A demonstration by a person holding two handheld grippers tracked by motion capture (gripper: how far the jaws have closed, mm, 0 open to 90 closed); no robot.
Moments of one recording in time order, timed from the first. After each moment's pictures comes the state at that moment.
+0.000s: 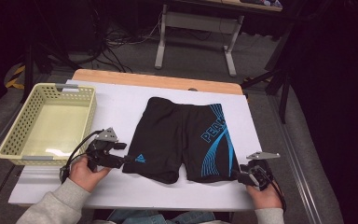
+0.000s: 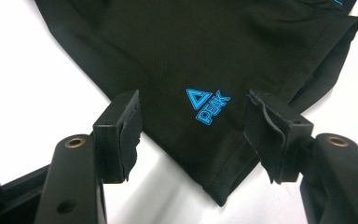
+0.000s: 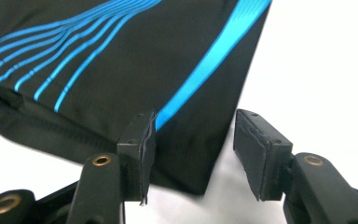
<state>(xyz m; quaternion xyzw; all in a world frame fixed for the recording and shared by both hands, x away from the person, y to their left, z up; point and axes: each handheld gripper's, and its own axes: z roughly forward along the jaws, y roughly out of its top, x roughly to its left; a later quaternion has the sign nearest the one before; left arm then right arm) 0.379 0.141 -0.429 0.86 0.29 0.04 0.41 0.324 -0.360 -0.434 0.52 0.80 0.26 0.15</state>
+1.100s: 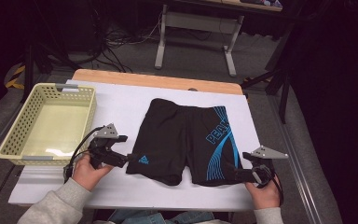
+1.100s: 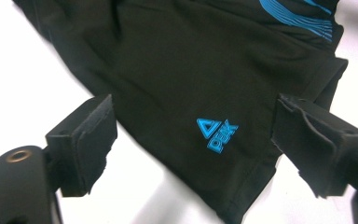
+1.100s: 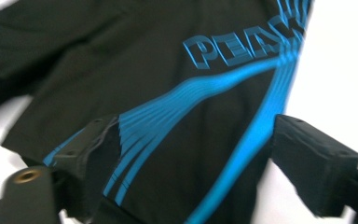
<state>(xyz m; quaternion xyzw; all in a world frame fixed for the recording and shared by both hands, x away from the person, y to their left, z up) 0.385 0.136 -0.423 0.84 0.27 0.05 0.46 0.323 -0.351 -0.408 0.44 0.79 0.38 0.21</state>
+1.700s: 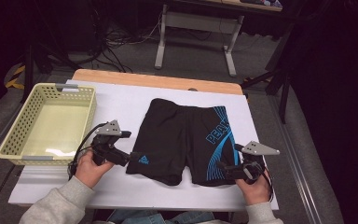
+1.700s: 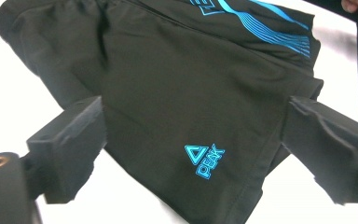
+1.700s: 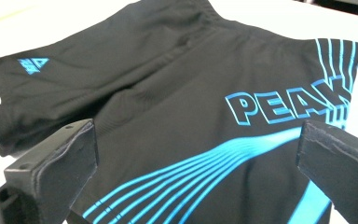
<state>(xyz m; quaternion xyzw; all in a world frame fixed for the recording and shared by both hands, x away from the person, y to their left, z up) 0.390 0.126 -0.410 0.84 0.24 0.06 0.48 0.334 -0.323 -0.401 0.38 0.79 0.43 0.21</state>
